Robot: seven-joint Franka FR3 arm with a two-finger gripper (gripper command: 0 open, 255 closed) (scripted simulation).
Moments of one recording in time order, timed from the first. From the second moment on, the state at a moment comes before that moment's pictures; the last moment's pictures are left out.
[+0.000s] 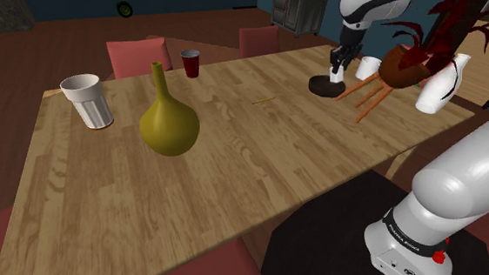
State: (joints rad) arm -0.30 -0.07 -0.22 -2.10 -0.11 2.15 -0.26
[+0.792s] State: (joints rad) arm -0.39 0.35 -0.27 -1.57 0.03 2.03 -0.45
